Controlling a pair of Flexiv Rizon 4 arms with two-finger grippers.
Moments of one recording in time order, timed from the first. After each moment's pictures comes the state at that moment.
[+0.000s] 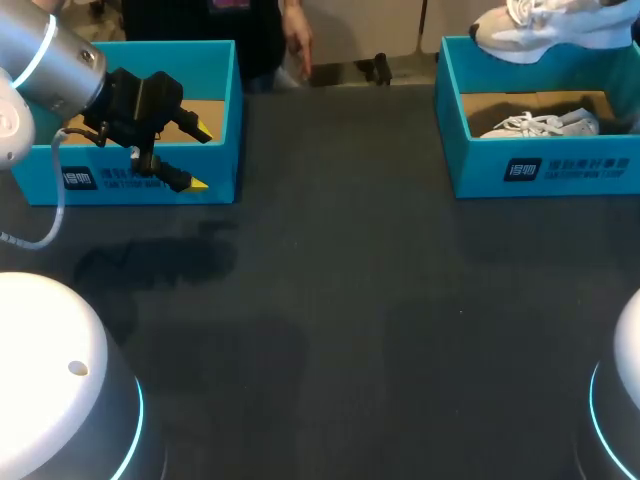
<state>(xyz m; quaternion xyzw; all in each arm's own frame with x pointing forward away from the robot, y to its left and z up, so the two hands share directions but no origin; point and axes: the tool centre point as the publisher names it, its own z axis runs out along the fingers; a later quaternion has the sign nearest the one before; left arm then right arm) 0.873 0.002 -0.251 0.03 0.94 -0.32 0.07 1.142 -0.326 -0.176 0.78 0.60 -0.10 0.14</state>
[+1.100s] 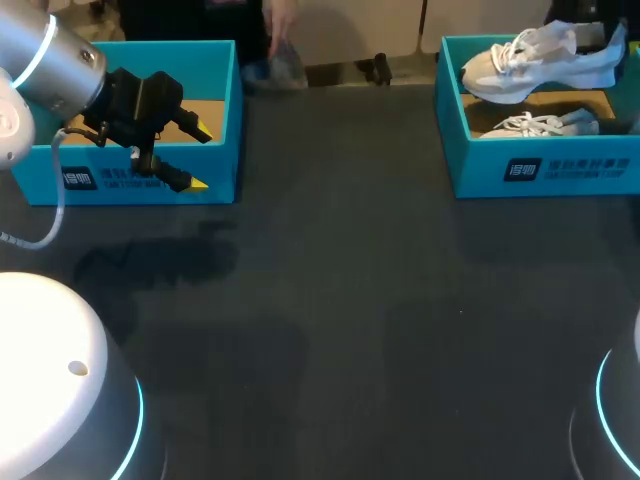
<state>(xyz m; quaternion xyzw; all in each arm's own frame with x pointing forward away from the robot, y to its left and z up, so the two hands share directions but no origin) 0.873 0.002 -0.251 0.03 0.94 -0.32 0.07 1.139 -0.325 -0.260 0.82 0.52 -0.09 0.21</state>
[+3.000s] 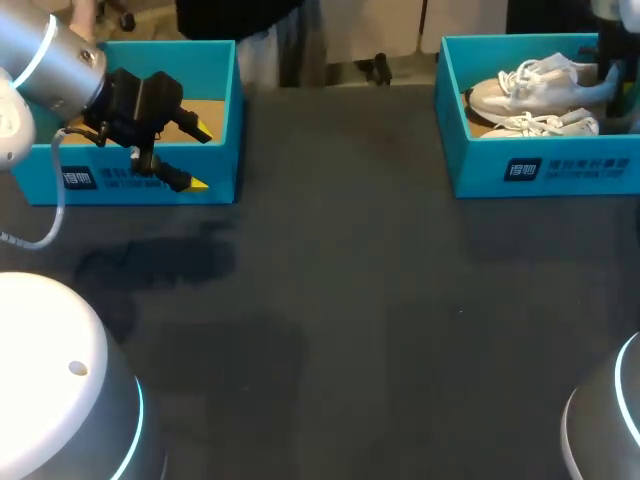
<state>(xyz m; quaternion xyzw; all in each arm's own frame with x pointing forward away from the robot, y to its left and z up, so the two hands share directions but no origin) 0.873 0.002 -0.251 0.03 0.94 -0.32 0.07 1.170 -0.358 -0.364 0.83 0.53 -0.06 0.15</state>
